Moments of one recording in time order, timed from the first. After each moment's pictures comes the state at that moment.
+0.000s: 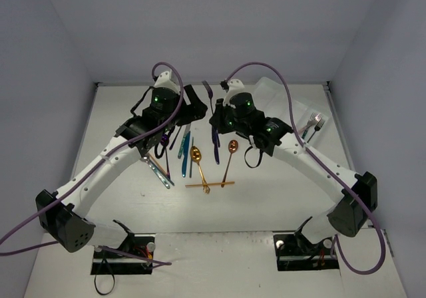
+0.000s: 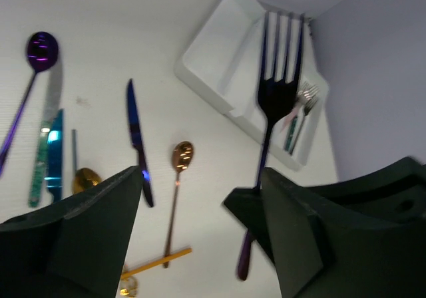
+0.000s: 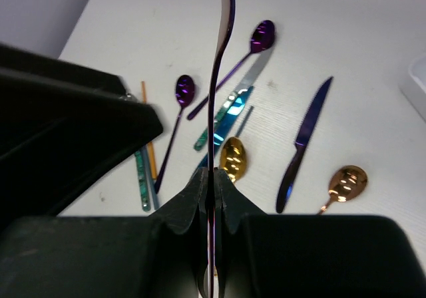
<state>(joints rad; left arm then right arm) -0.61 1.35 1.38 -0.43 -0.15 -0.71 0.73 1.47 1.35 -0.33 0.08 0.41</state>
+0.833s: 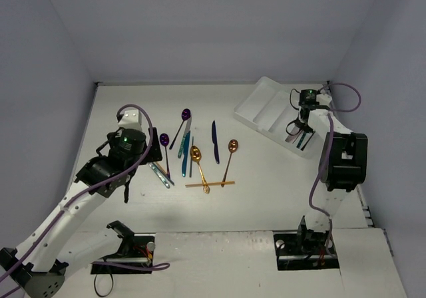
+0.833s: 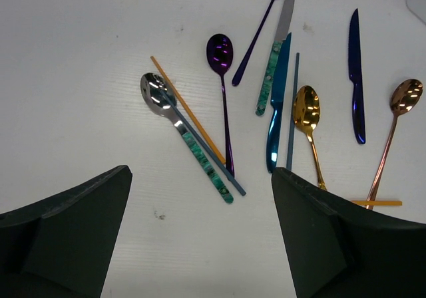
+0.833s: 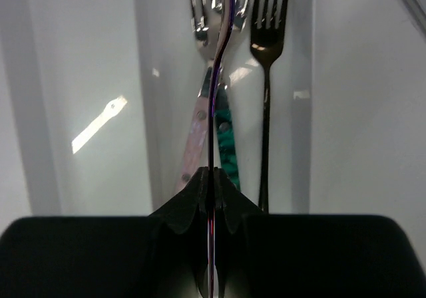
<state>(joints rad) -0.58 0.90 1.04 -0.81 -0.50 -0.48 -0.04 1.86 1.29 -0.41 0.38 0.52</state>
